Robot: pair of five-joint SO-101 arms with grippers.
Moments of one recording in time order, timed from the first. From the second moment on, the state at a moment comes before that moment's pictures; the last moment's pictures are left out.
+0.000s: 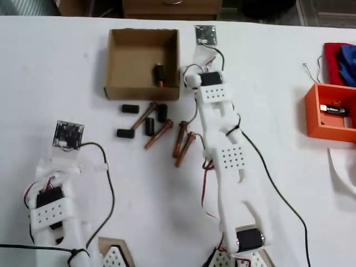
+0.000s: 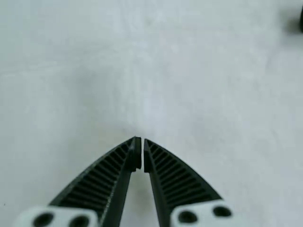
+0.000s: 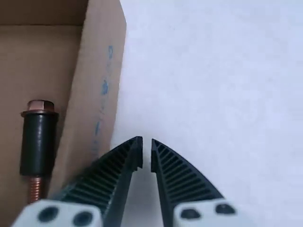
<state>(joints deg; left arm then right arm) -31.7 -55.6 84.9 31.4 -30.2 -15.1 79.0 -82.1 58.5 -6.0</state>
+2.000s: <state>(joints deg) -31.7 -55.6 84.9 31.4 -30.2 -32.1 73.3 -85.2 52.6 -16.0</state>
